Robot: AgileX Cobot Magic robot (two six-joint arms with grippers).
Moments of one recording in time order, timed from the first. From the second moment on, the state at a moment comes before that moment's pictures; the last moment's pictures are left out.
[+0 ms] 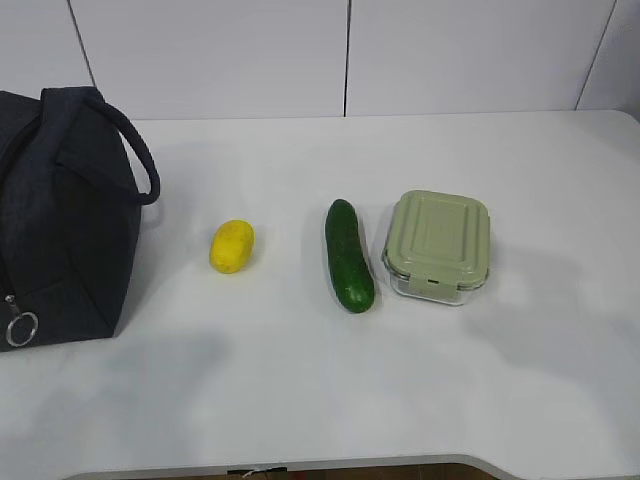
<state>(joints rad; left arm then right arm) 0.02 0.01 -0.52 0.00 1.10 -0.03 0.01 0.68 -0.60 0.33 0.93 -0.01</state>
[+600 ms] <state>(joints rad) 0.02 0.01 -0.52 0.00 1.10 -0.03 0.01 1.12 -0.77 0.58 0.77 -0.04</state>
